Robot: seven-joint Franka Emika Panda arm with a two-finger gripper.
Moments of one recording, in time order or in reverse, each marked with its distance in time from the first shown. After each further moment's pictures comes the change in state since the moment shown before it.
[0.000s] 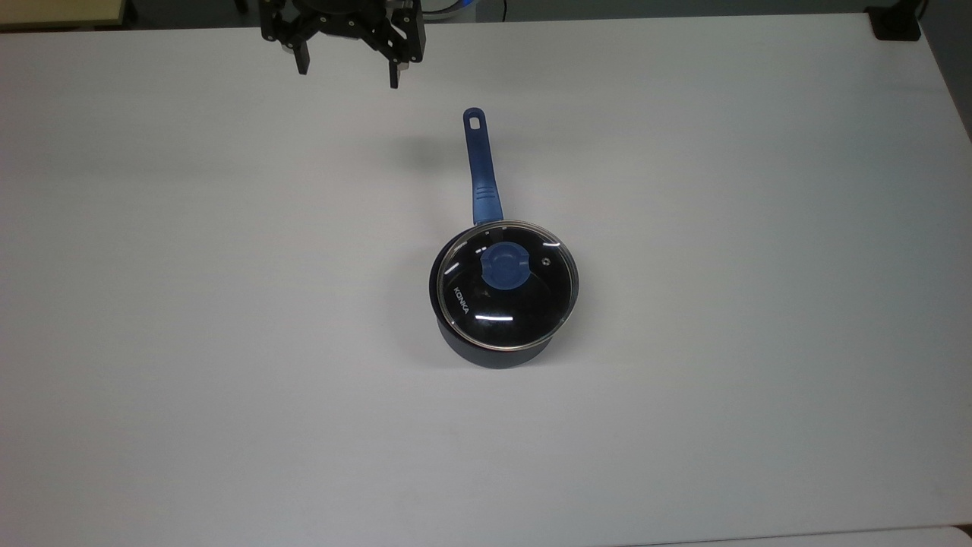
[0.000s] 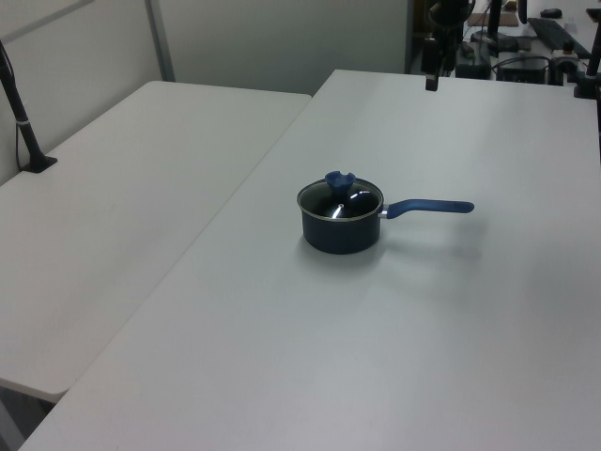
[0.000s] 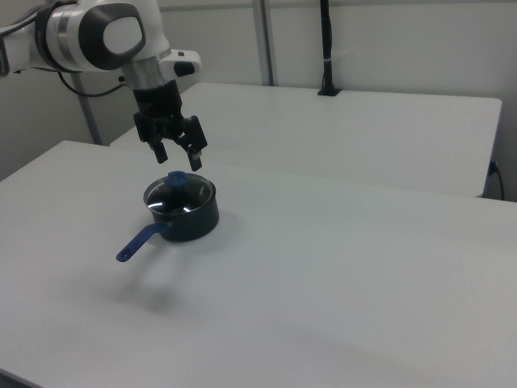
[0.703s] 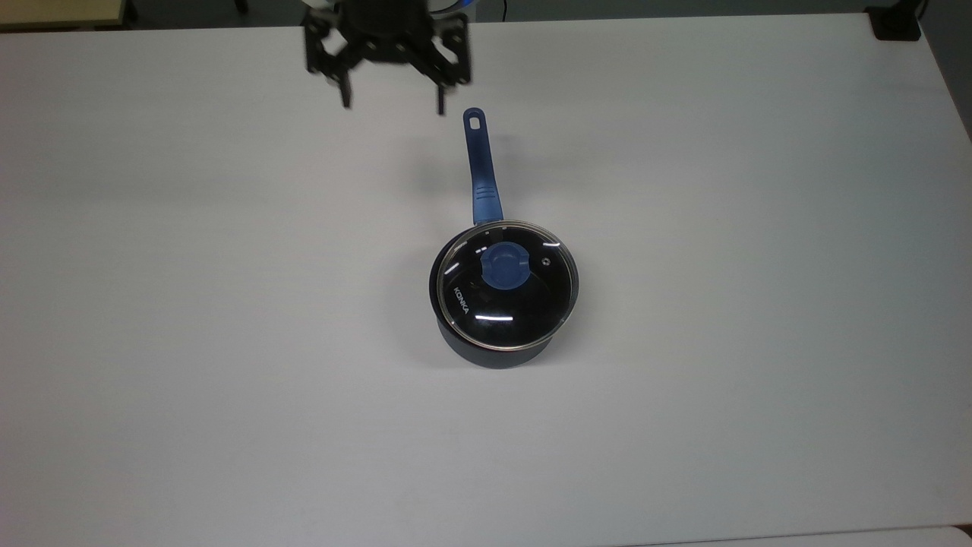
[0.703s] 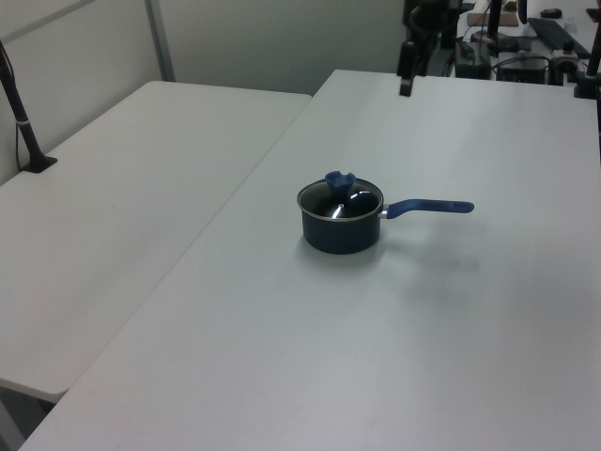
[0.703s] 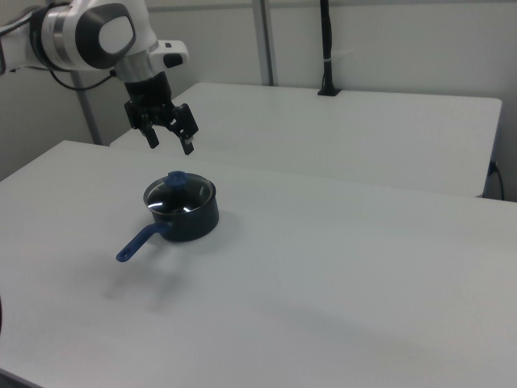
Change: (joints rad) arm 0.054 0.063 0.023 0.058 0.029 0.101 -0.001
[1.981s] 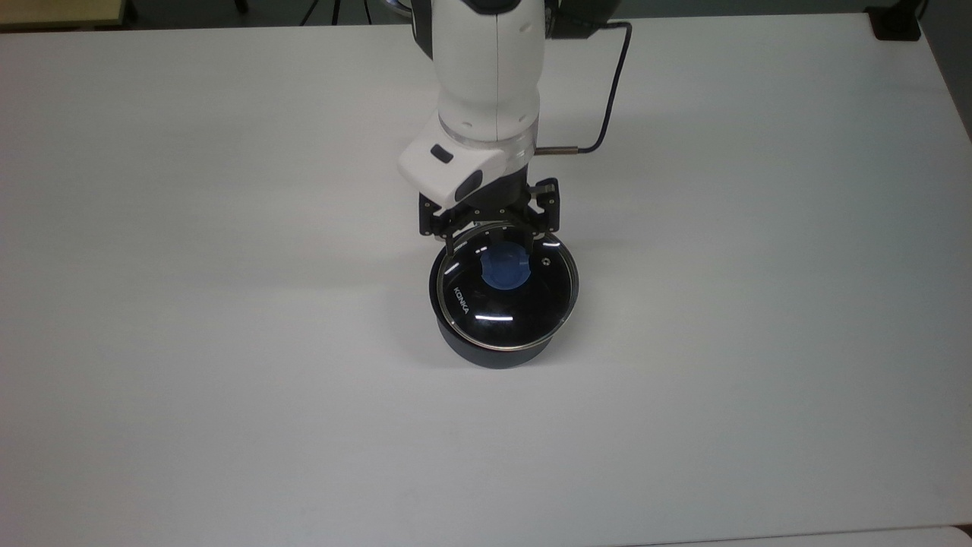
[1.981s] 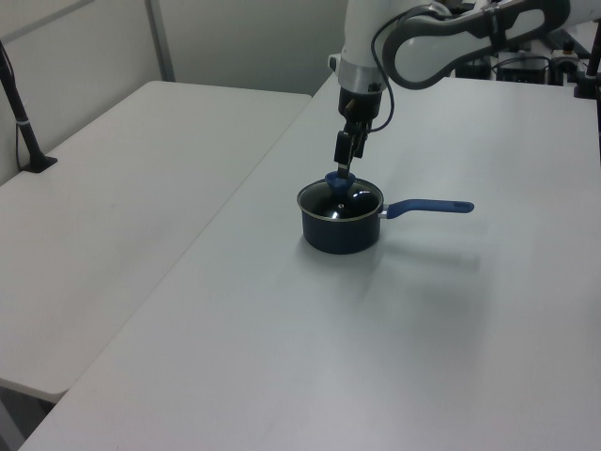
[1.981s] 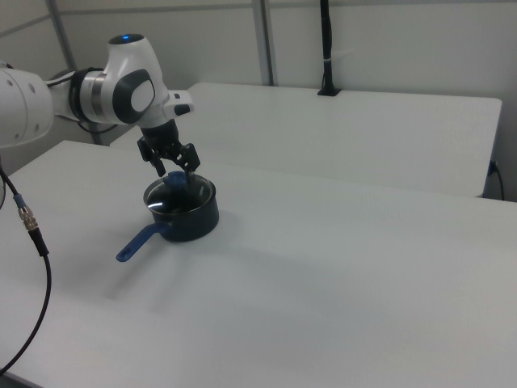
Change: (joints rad) arm 0.107 0.316 0.003 0.093 0.043 0.250 0.043
